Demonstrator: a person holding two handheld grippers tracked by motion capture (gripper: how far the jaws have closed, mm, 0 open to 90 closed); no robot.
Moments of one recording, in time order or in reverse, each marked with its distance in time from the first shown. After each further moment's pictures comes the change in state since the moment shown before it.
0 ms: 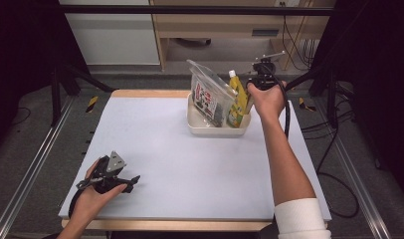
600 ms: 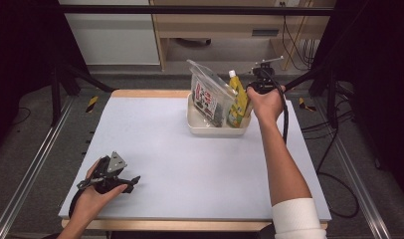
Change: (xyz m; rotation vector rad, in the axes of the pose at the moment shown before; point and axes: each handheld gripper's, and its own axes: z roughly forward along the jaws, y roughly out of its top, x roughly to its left) left arm -0.001 0.000 0.000 0.001 -0.003 0.009; right arm -0.003 -0.009 0.014 0.020 -0.022 0.033
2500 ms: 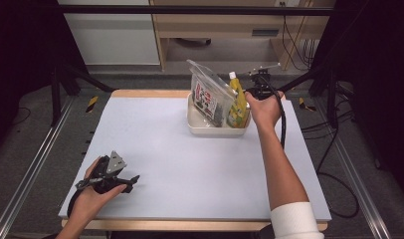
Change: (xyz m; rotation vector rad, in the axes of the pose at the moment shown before) left arm 0.001 0.003 -0.007 -0.012 0.023 0.051; right arm 0.001 -0.015 0.009 -0.015 0.000 -0.018
